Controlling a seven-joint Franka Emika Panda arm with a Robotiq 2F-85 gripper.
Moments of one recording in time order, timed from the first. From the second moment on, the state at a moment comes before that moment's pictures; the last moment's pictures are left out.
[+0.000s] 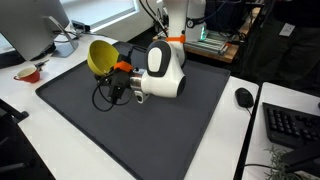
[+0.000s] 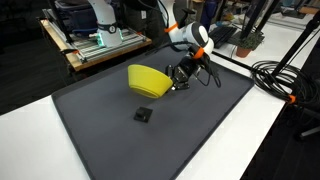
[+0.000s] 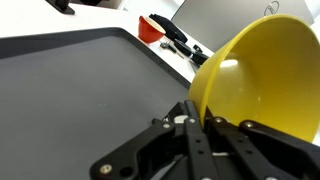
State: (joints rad) arm 0.20 0.90 0.06 -1.61 -1.48 1.63 -1.23
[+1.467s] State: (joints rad) arm 0.17 1.04 0.02 -1.48 -1.48 1.66 -1.22
